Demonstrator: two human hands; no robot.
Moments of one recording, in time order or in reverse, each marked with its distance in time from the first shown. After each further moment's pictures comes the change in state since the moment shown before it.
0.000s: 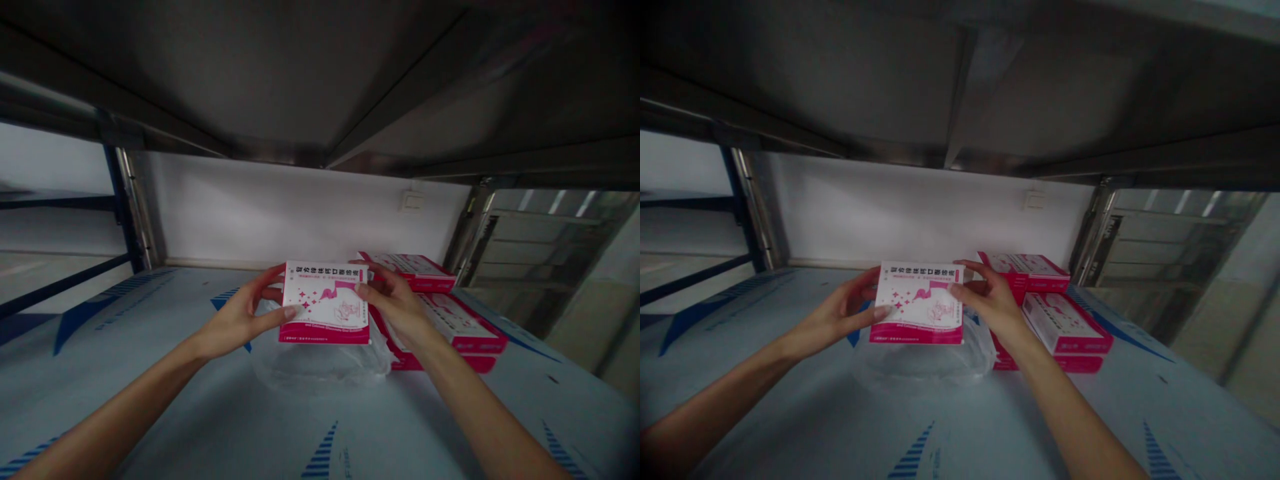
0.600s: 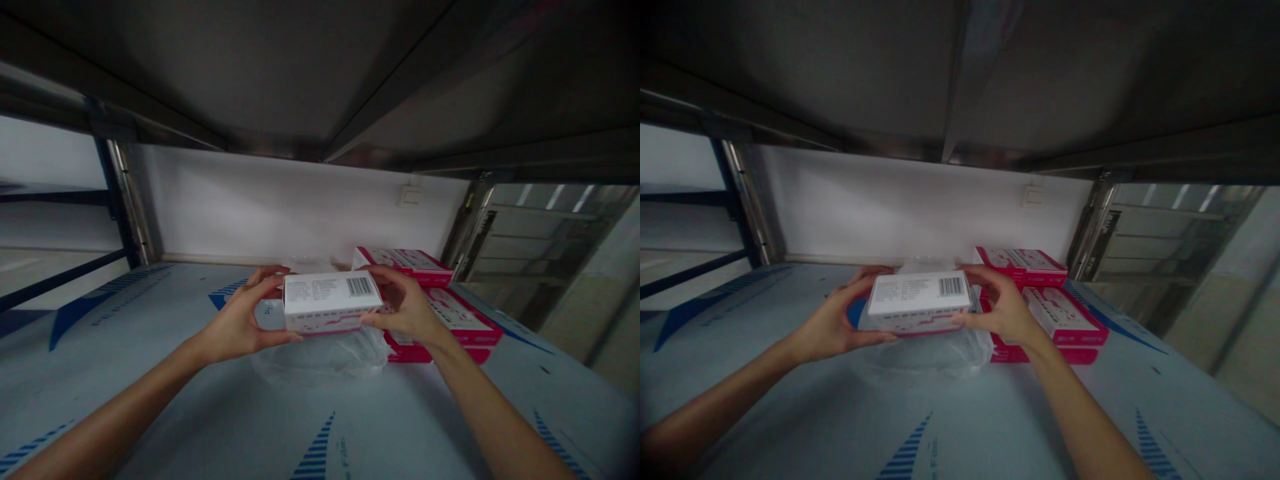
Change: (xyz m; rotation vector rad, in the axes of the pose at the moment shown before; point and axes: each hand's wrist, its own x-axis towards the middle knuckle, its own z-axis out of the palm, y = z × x) left_hand -0.008 -0.006 0.006 0.422 0.059 0.241; right_hand -0.008 0.006 -0.033 -0.279 -0.185 -0.352
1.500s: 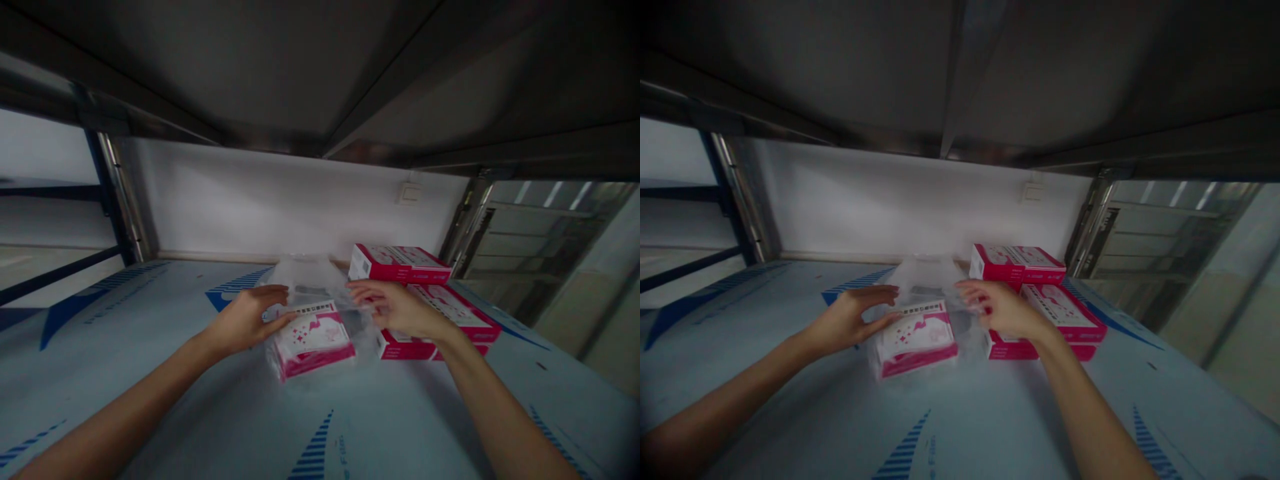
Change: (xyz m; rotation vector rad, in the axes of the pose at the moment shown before) left_hand 0.000 -0.030 0.016 0.291 -0.136 -0.016; right_hand -0.006 0.027 -0.017 -0.153 -0.335 0.319
